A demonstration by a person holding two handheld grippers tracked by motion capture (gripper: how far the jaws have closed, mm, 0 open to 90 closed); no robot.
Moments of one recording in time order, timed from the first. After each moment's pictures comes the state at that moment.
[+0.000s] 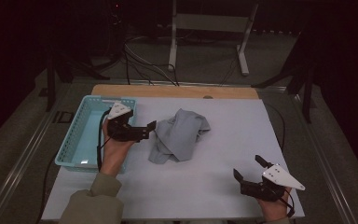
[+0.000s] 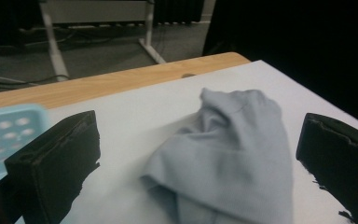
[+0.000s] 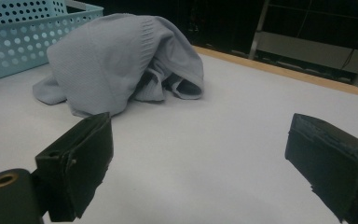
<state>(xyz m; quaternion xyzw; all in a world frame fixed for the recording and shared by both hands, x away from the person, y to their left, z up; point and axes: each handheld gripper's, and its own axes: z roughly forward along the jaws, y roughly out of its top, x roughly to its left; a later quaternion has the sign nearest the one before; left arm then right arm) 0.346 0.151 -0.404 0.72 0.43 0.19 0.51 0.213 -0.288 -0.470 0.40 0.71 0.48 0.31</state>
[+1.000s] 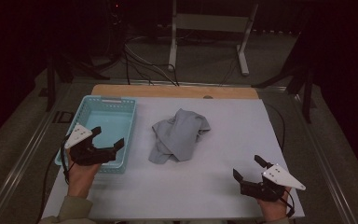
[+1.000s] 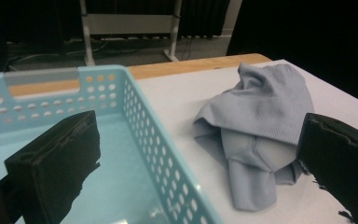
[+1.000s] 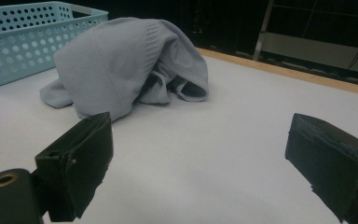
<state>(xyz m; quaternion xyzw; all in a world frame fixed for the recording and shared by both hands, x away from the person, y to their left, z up) 0.280 0.232 -0.425 0.69 0.45 0.23 0.52 0.213 -0.288 -0.470 0.40 0.71 0.49 0.30</state>
